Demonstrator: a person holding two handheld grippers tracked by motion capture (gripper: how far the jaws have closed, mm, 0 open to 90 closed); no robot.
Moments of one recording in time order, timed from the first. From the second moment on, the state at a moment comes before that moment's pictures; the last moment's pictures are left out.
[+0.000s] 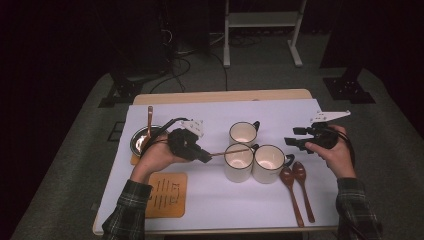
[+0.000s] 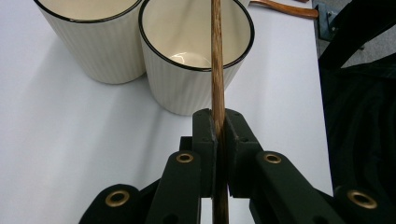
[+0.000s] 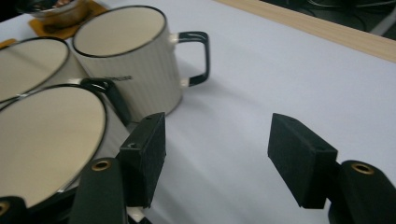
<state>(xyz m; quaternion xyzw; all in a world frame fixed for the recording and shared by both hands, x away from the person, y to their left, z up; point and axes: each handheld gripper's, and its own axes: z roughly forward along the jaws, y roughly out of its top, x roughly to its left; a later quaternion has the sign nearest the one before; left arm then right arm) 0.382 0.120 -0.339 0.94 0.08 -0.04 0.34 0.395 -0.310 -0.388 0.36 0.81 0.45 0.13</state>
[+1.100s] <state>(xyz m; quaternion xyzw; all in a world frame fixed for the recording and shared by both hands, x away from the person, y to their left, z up) 0.388 0.136 -0.339 0.93 0.10 -0.03 0.35 0.407 -0.326 -0.441 0.47 0.77 0.38 0.18</state>
